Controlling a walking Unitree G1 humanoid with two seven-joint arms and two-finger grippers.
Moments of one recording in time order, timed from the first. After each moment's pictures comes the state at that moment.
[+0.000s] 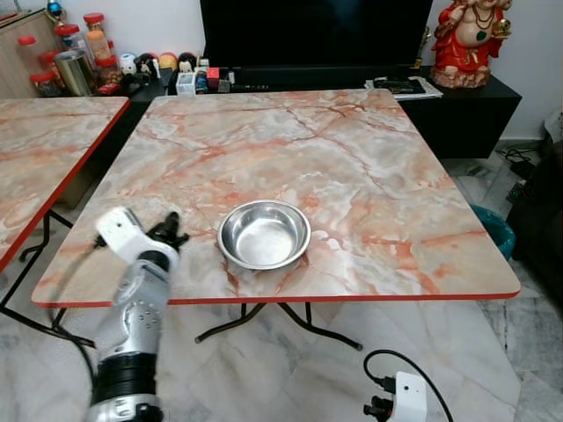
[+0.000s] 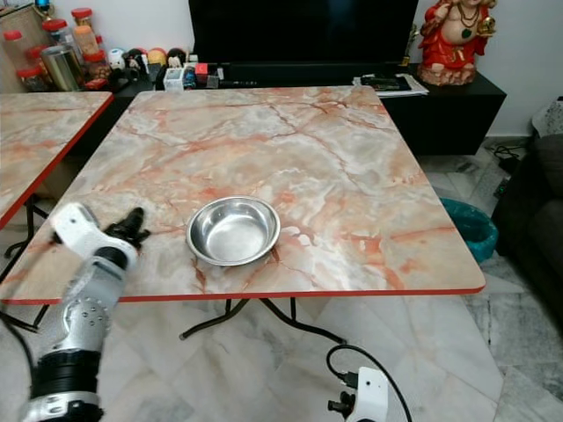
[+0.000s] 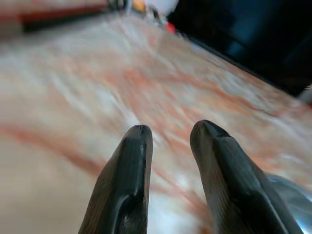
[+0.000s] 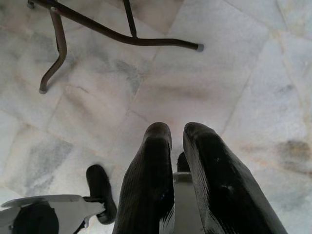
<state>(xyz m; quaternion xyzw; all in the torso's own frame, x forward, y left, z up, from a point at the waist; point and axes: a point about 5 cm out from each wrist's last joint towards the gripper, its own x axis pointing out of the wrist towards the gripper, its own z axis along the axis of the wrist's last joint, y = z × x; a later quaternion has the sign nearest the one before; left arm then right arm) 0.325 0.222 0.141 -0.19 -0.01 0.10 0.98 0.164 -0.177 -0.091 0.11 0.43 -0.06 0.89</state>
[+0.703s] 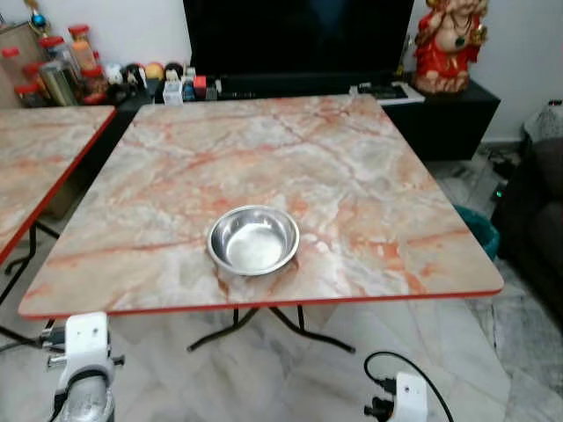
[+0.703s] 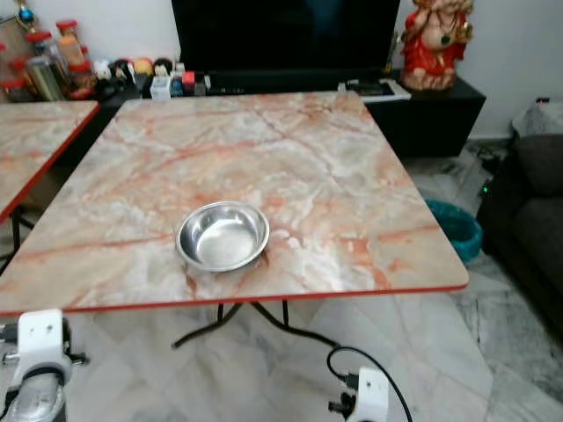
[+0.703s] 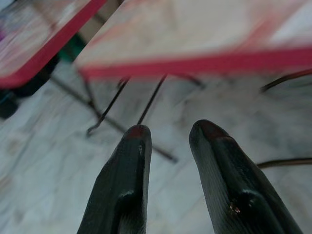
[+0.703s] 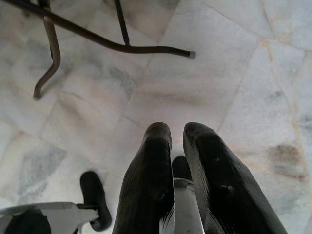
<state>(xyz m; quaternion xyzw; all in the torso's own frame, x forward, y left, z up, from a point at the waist) 0.201 0.276 0.027 0.14 0.16 0.26 0.94 0.168 -0.178 -0.089 0.10 0.43 -0.05 0.90</state>
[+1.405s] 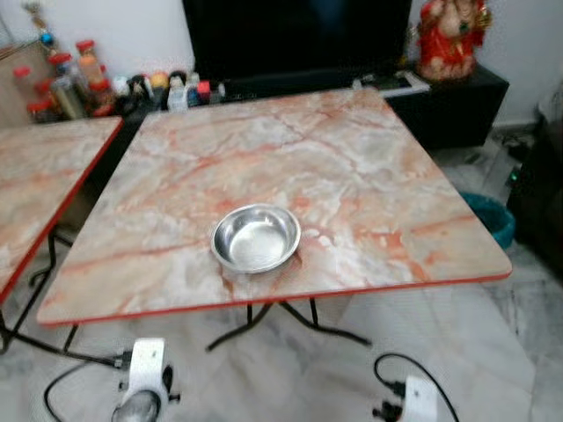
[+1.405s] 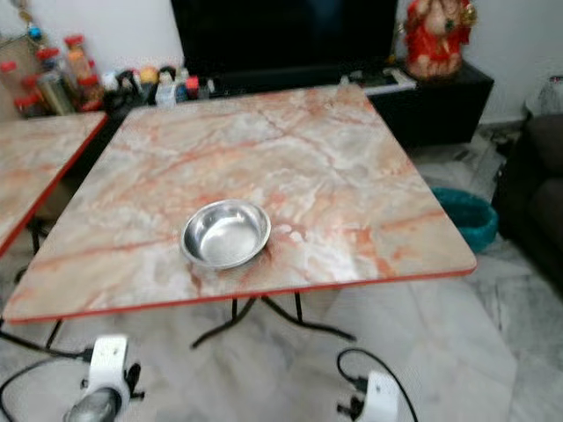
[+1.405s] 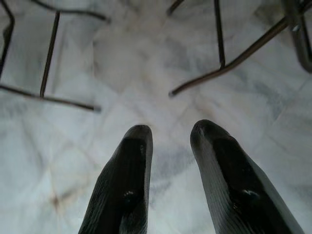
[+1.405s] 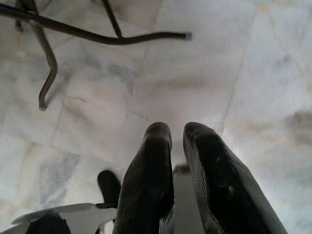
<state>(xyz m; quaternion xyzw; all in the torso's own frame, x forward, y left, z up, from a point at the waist) 0.222 0.219 -0.043 0.03 0.33 0.07 0.94 0.156 -0.186 -0.093 0.11 0.43 -0.10 0.89</state>
